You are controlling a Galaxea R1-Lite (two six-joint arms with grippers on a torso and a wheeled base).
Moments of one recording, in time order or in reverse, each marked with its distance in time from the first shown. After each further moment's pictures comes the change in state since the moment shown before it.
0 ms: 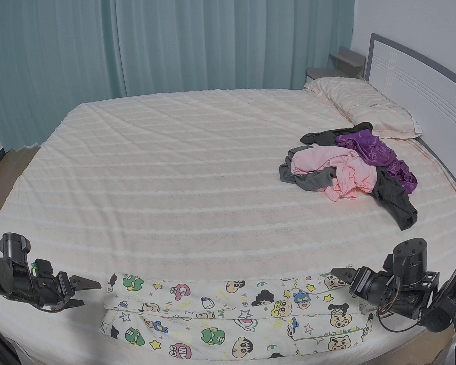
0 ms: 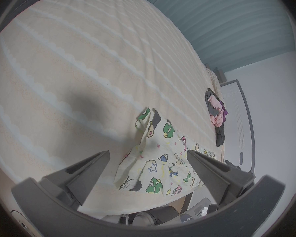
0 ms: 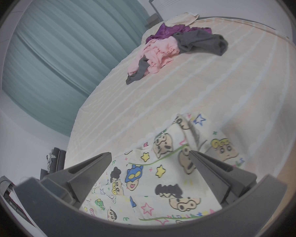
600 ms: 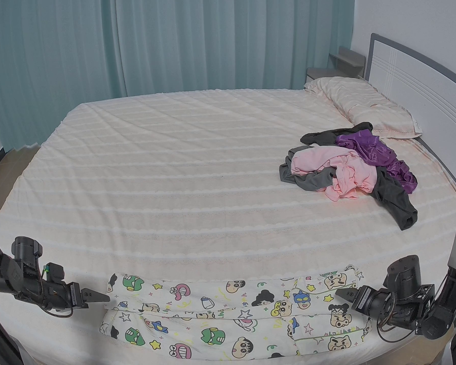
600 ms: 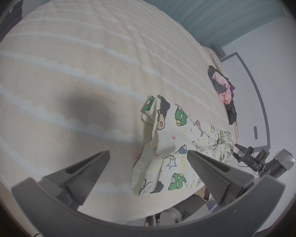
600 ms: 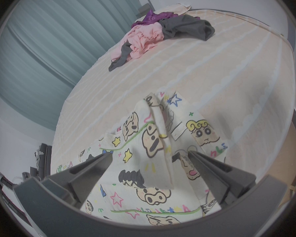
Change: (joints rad) left arm -0.056 0.109 -0.029 0.006 0.075 0.234; right arm -0.017 0.130 0.102 -0.082 -0.017 0.003
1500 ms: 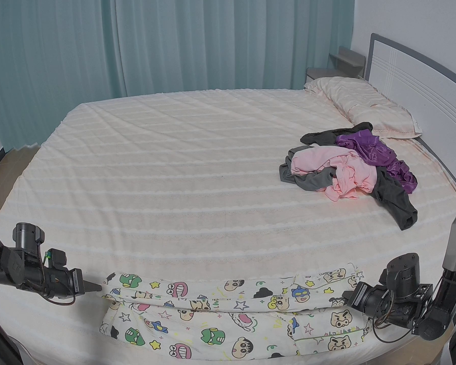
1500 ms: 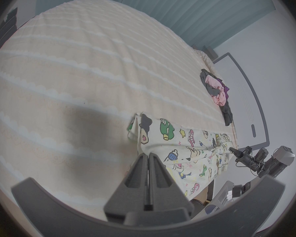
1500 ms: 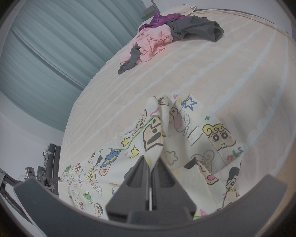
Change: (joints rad) left arm -0.058 -0.044 -0.072 -0.003 -0.001 -0.051; right arm 0.007 0.028 -0.001 -0.107 0.039 -0.002
